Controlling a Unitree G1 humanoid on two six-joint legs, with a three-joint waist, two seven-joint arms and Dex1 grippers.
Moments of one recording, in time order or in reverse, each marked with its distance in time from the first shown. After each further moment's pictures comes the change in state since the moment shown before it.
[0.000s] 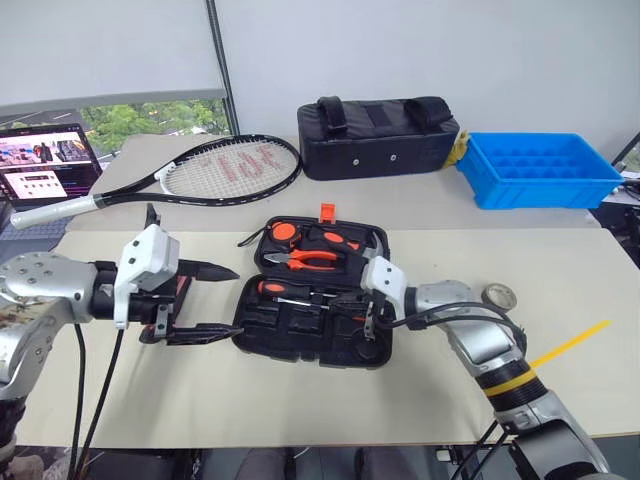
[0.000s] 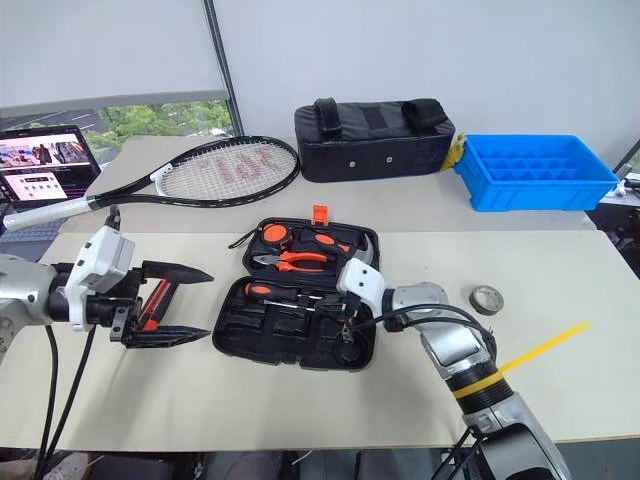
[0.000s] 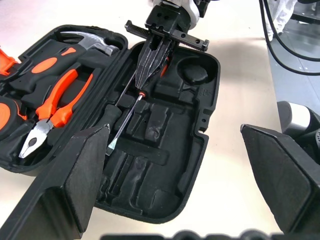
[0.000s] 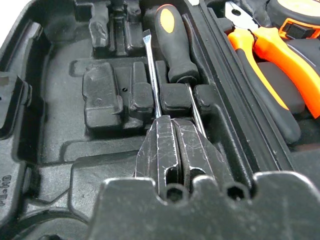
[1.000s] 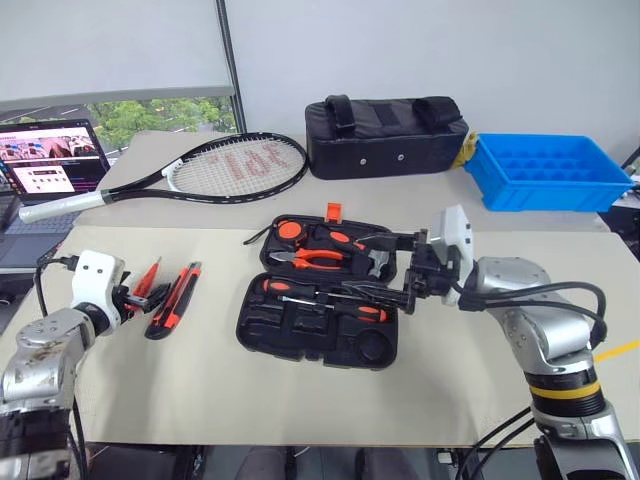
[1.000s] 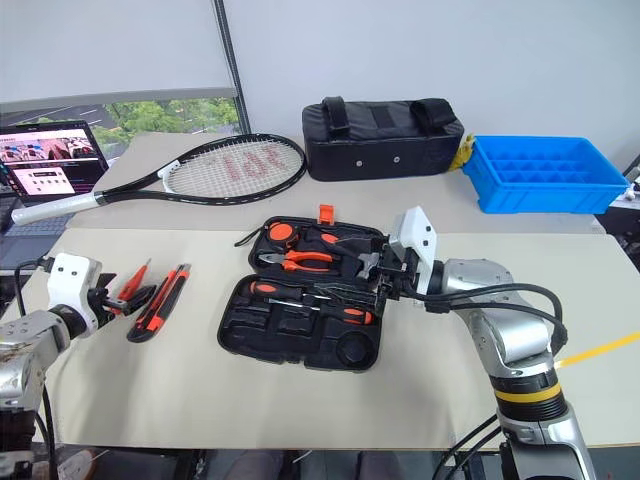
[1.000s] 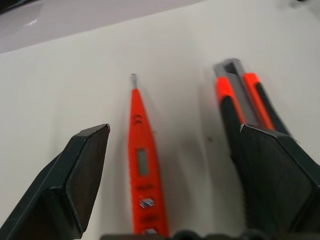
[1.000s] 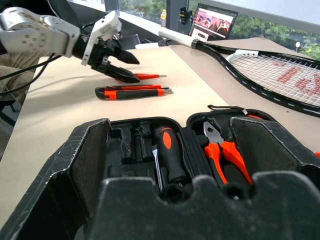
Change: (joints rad) left arm 0.002 -0.294 0.094 0.622 0.373 -0.184 0.671; right arm 0.046 -0.081 -0.318 -0.330 0.405 0.189 0.047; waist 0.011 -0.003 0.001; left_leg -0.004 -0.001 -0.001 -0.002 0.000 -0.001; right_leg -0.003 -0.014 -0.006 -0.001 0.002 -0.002
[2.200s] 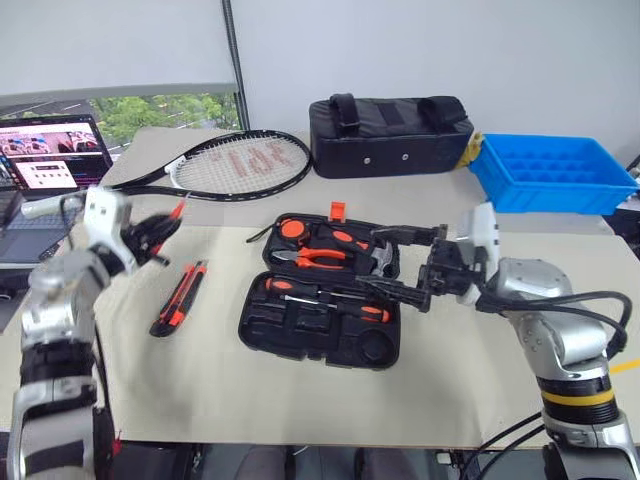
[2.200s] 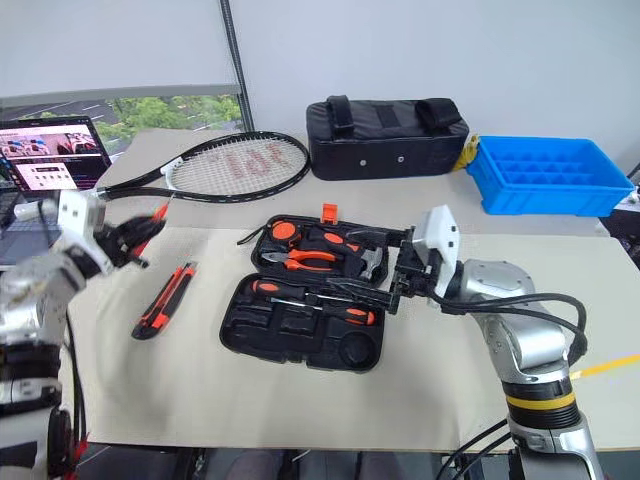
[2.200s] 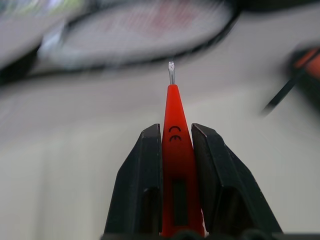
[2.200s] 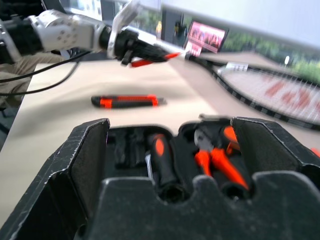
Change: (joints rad) left arm -0.406 -0.039 -0.076 0.110 -0.105 -0.129 -0.336; right arm 0.048 -0.023 -0.089 -0.005 0.037 -0.109 0.011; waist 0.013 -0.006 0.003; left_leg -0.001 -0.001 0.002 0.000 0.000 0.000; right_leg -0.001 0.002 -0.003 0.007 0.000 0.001
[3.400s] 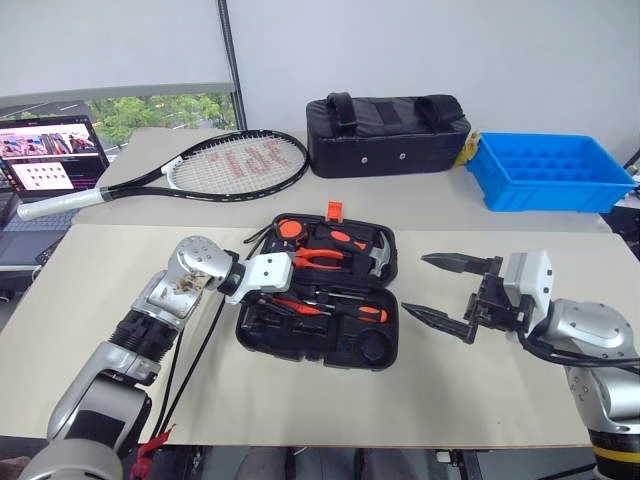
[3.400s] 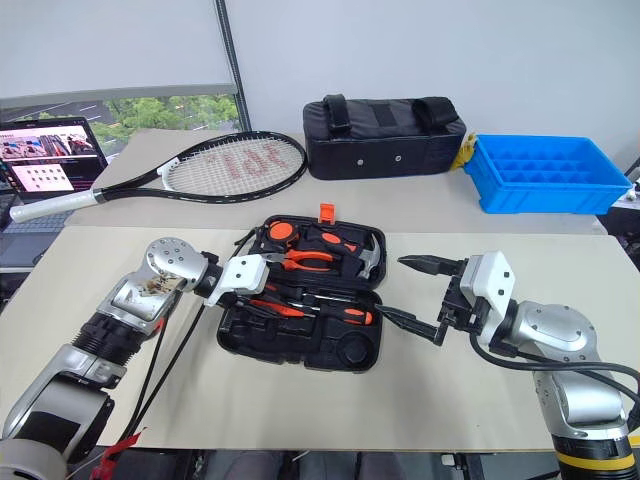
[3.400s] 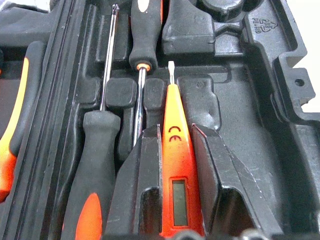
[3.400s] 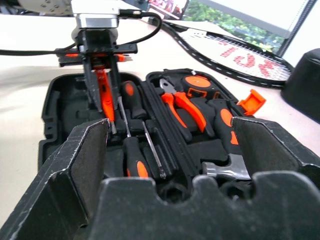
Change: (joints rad) left arm -0.090 -0.062 -0.611 -0.085 0.314 -0.163 -0.491; right arm 0.309 -0.129 -0.133 -0.060 -0.046 -0.155 0.017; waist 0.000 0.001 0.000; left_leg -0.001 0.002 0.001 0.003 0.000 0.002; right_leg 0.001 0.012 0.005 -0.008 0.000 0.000
